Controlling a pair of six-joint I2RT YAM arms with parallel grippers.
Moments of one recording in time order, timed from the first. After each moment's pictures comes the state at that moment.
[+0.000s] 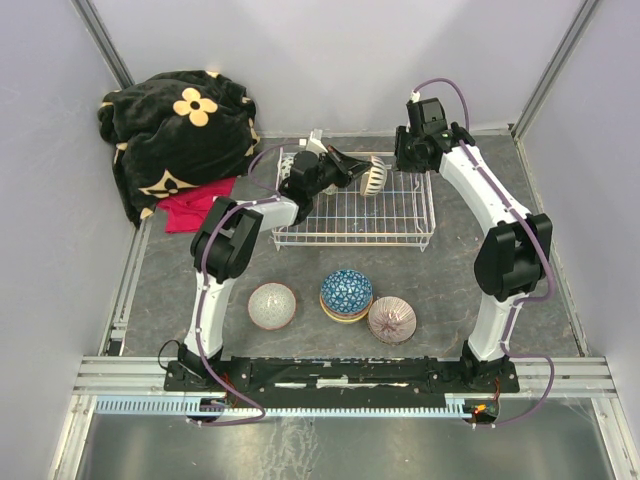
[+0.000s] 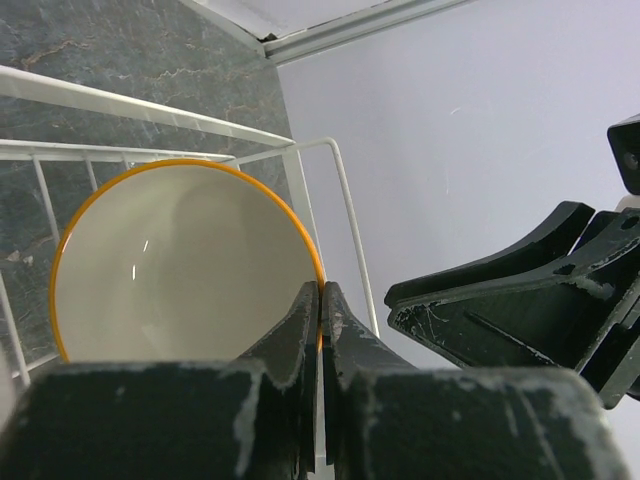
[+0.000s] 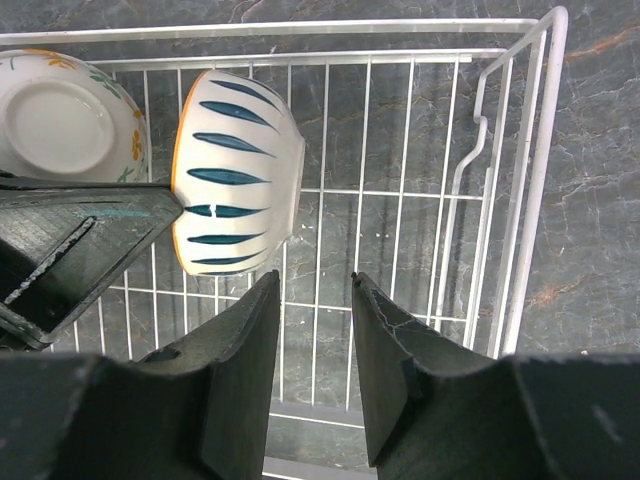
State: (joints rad) left arm -0.52 2.23 1.46 0.74 0.32 -1.19; right arm 0.29 1.90 1.80 -0.73 0.06 0.33
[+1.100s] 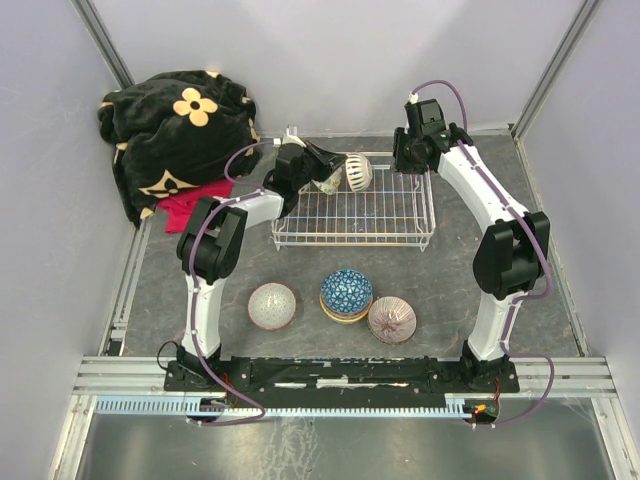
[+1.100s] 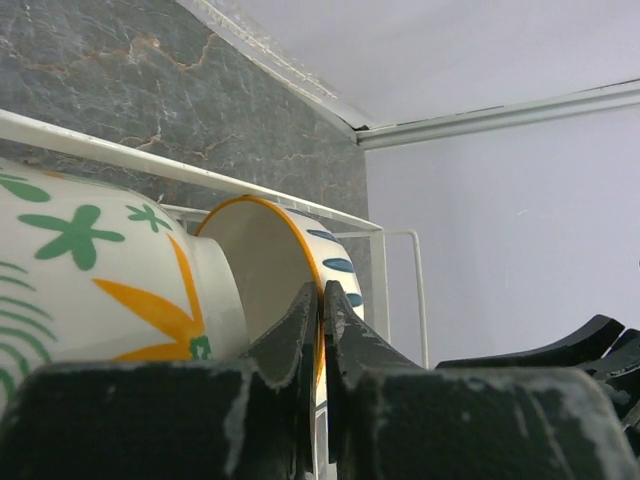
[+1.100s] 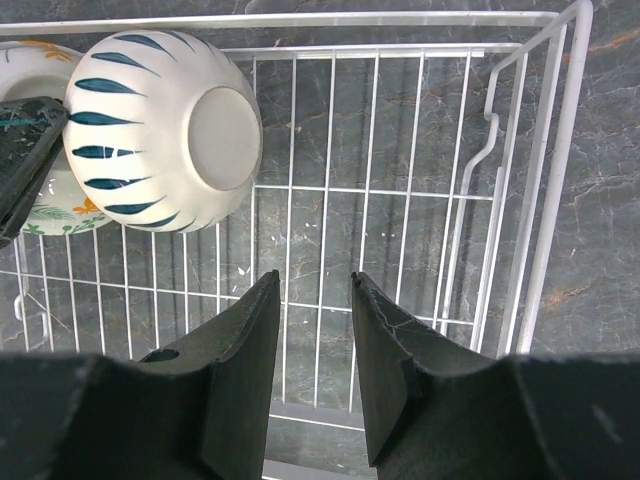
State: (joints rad) left arm -0.45 2.16 1.43 0.57 0.19 -1.17; right arm 0.29 1.91 1.80 -0.73 0.04 0.33
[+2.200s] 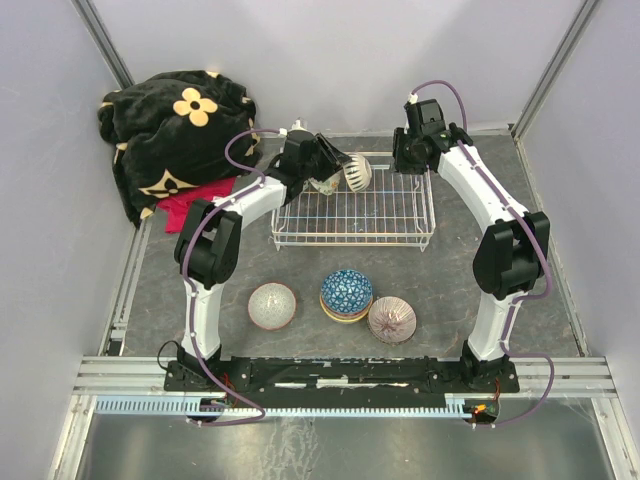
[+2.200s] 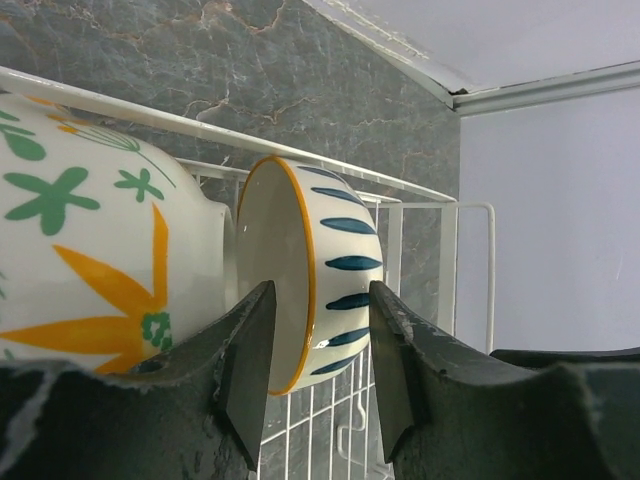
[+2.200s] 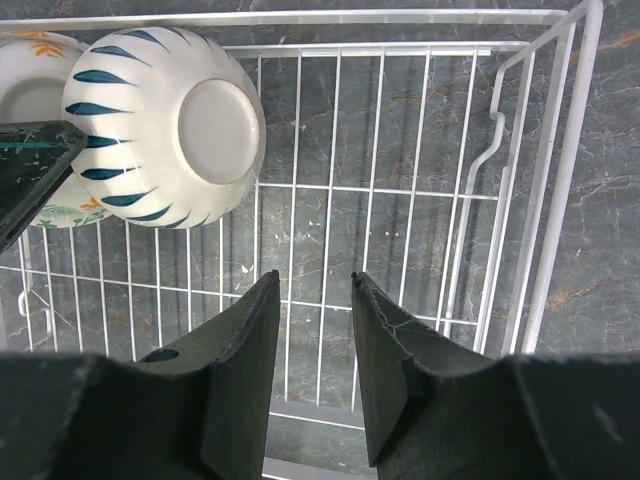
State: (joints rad) left arm -0.47 2.11 1.59 0.13 0.10 -0.98; right arm 0.29 1.91 1.80 -0.73 0.03 0.33
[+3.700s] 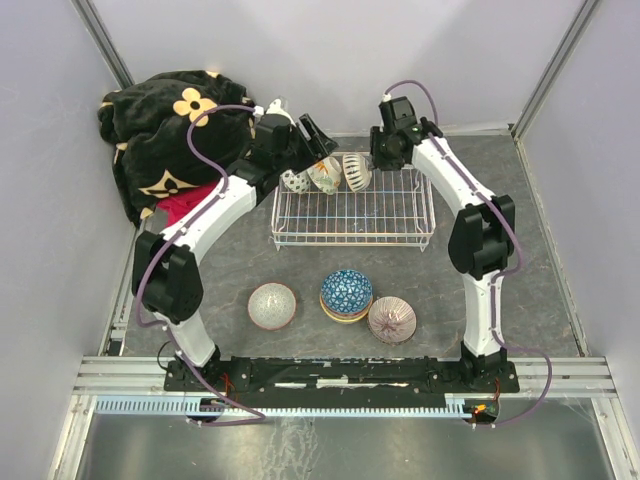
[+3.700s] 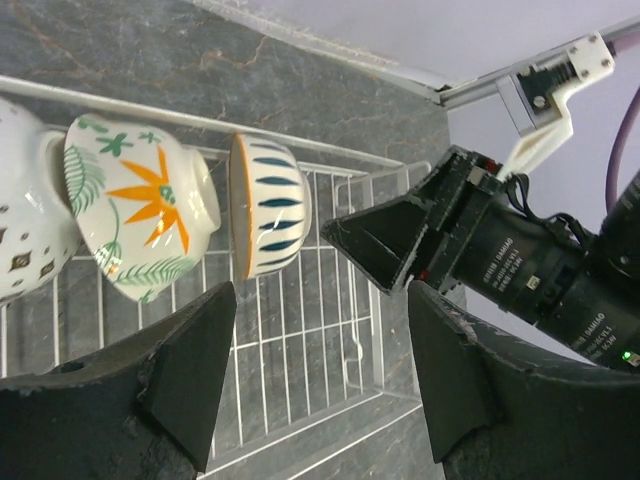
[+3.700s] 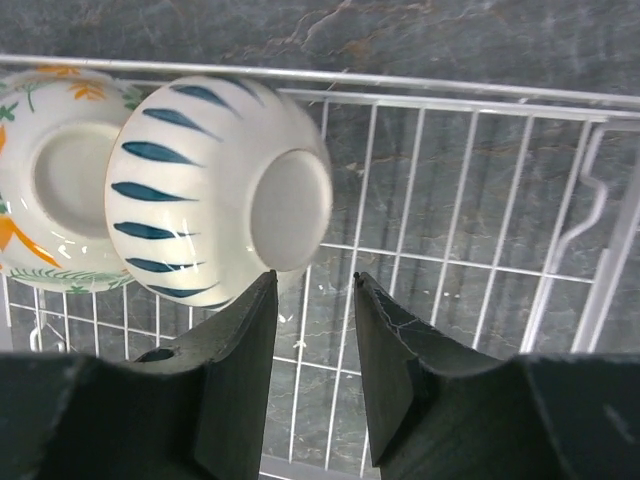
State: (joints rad) left arm -0.47 1.76 1.54 -0.14 0.05 -0.81; right arm 0.34 2.14 2.04 -0.76 0.02 0.34
